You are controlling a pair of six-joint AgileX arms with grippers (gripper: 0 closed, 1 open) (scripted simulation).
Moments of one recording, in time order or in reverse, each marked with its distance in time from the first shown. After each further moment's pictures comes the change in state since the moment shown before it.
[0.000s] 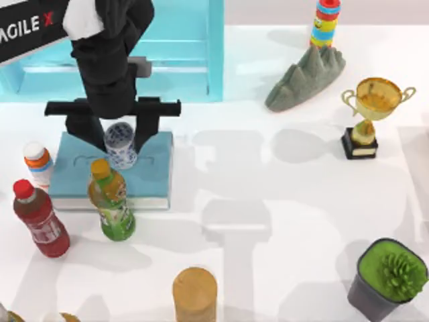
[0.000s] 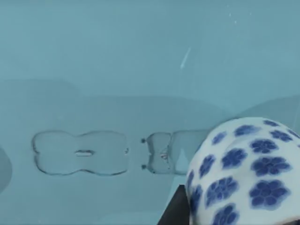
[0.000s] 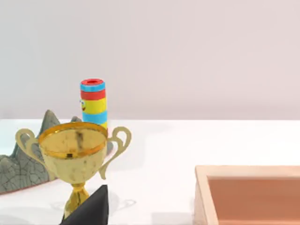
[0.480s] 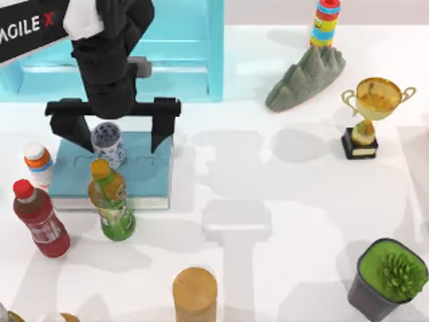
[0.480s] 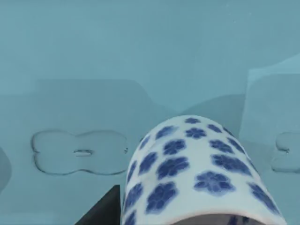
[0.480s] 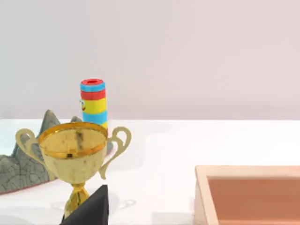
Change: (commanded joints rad) left arm 0.000 0.000 0.000 0.000 0.000 0.000; right arm 0.000 0.000 0.000 0.000 0.000 0.000
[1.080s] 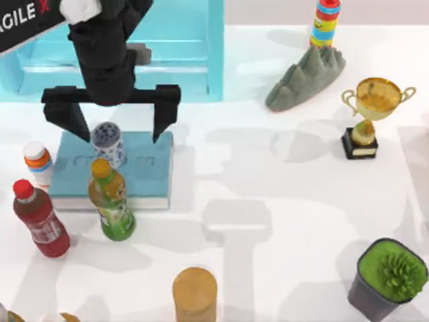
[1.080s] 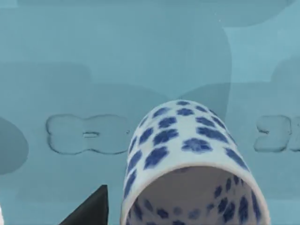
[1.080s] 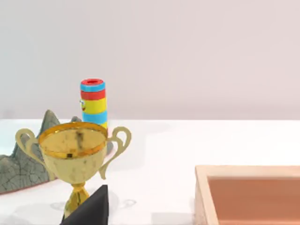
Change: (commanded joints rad) left arm 0.000 0.002 0.085 -0.084 0.000 0.000; right arm 0.000 0.000 0.000 0.000 0.000 0.000
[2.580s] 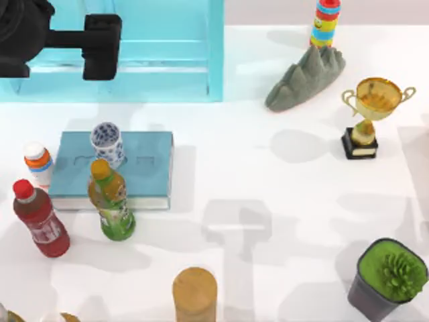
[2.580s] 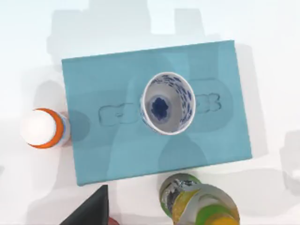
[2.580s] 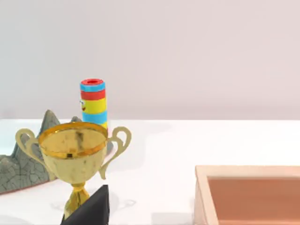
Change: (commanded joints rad) left arm 0.025 -0.647 -0.259 0.100 0.016 0.133; right arm 0.000 0.000 0.000 0.000 0.000 0.000
